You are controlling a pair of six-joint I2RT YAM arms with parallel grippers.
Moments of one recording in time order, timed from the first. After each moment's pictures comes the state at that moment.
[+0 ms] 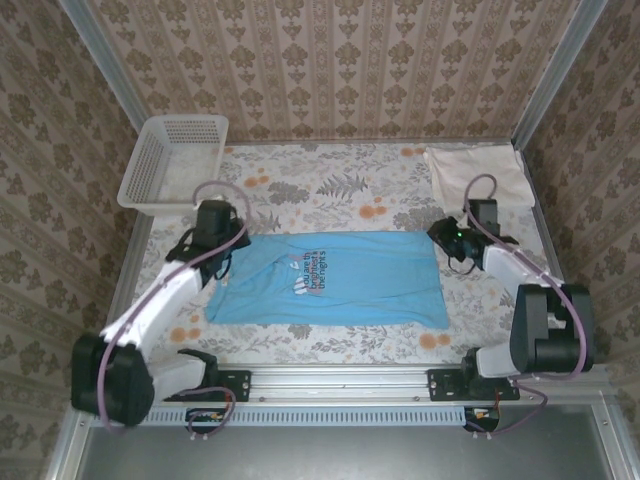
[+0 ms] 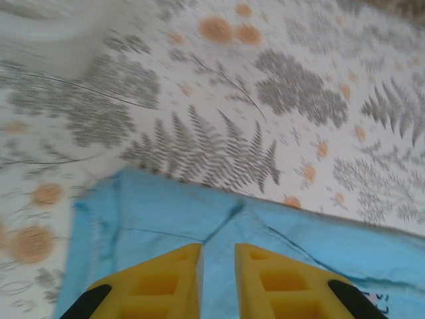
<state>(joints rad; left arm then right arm) -0.35 1.24 0.83 -0.35 -0.14 -0.51 -0.03 1.45 0.78 -0.21 -0.32 0.69</state>
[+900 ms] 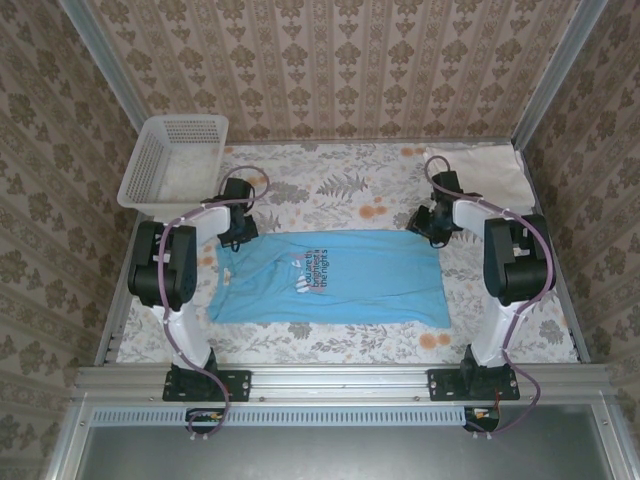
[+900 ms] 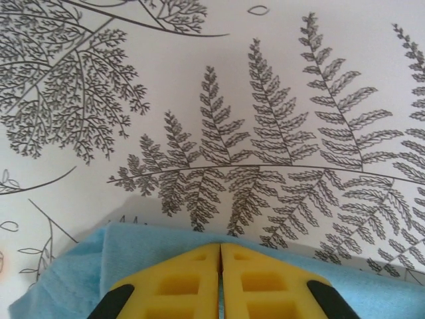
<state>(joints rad) -0.23 1.87 1.16 -0.51 -0.18 -0.44 0.03 1.89 1.17 -0.47 -0.18 0.55</state>
